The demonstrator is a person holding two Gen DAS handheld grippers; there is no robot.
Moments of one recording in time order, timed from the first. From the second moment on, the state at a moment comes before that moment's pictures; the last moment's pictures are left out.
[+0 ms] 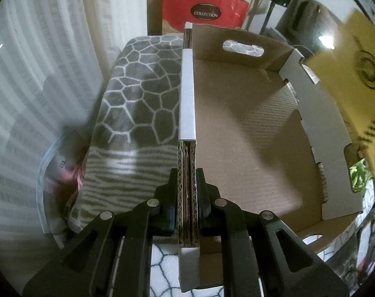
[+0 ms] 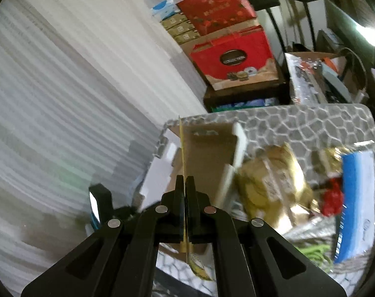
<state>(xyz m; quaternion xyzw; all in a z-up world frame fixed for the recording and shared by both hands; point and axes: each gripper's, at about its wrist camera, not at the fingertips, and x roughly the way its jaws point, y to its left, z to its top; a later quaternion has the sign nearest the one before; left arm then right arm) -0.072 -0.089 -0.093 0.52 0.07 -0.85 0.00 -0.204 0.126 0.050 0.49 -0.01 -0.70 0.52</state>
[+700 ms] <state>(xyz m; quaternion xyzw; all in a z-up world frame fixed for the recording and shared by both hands) -0.071 -0.092 -0.094 0.51 0.07 -0.86 0.01 -0.218 0.027 -0.034 0.54 0.03 -0.70 0.47</state>
